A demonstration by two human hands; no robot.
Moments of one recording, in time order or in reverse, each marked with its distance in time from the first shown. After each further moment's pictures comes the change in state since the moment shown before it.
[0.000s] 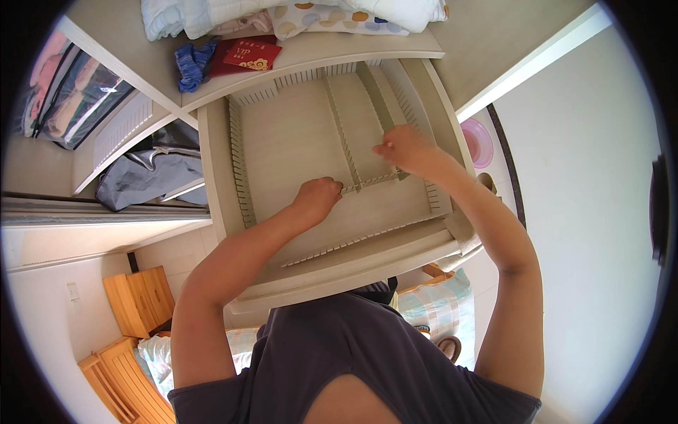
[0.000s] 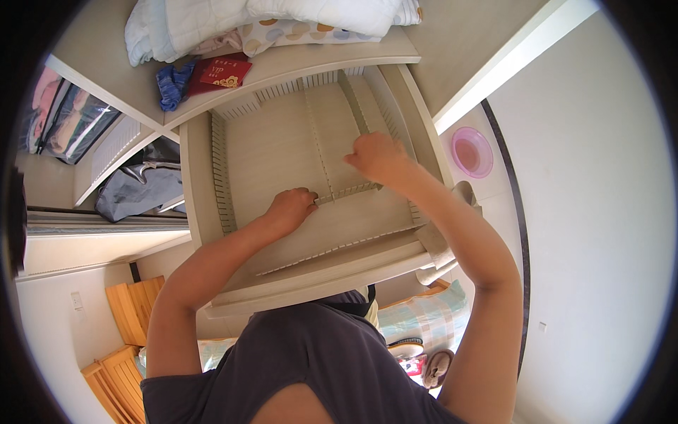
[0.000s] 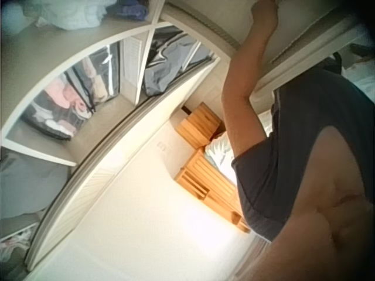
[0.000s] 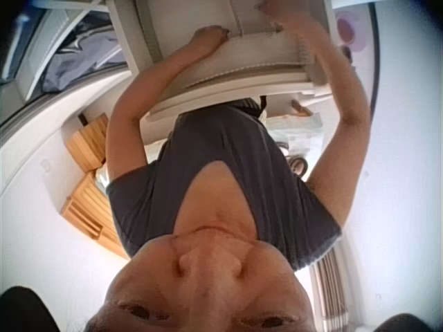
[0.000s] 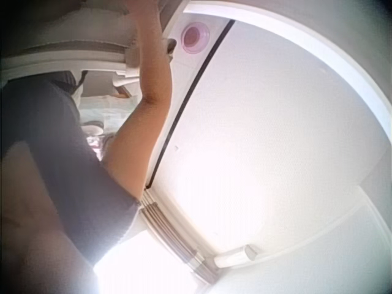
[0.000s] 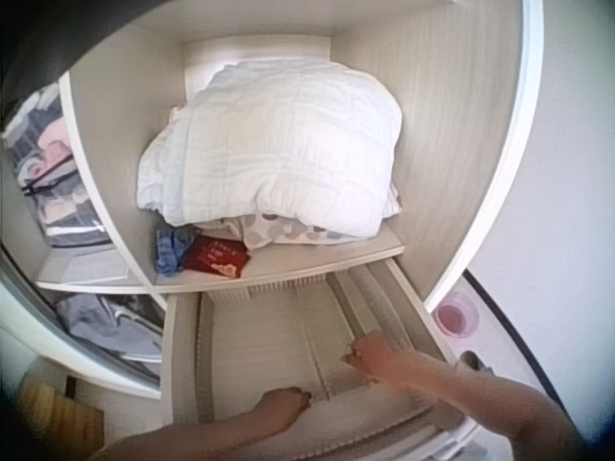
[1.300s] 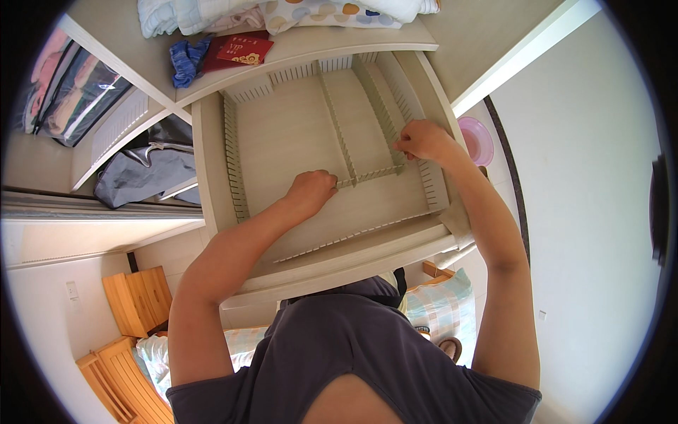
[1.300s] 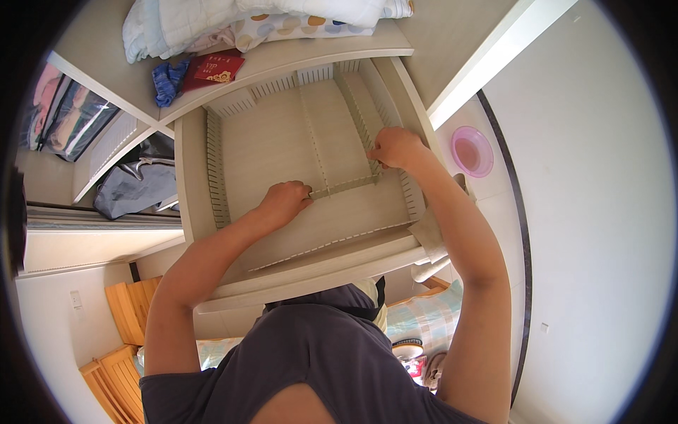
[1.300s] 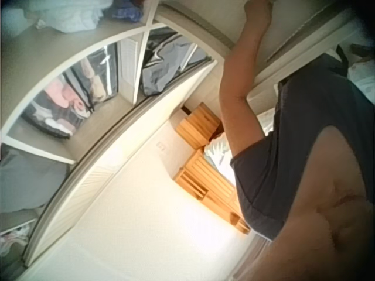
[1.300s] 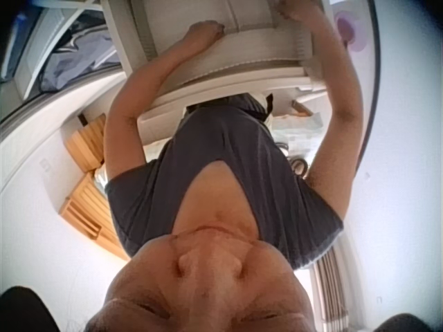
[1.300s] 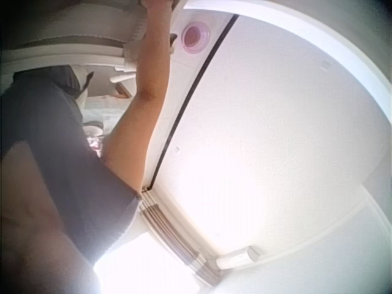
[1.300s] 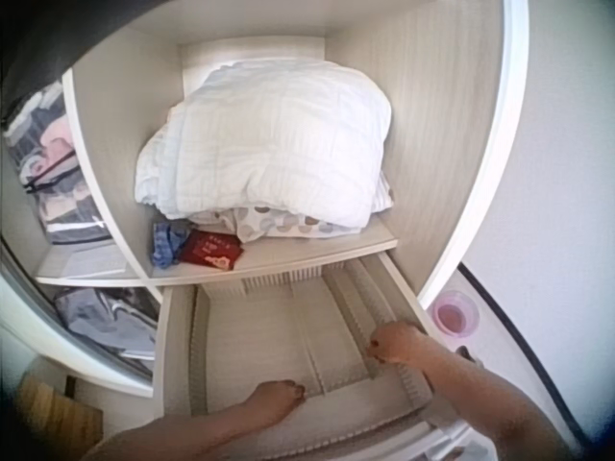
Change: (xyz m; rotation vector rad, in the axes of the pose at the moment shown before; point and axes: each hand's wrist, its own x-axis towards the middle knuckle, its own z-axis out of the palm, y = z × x) left_hand 0.004 0.001 -0.002 0.107 -0.021 0.032; right_hand 0.014 0.065 0.010 0.055 -0.088 0.068
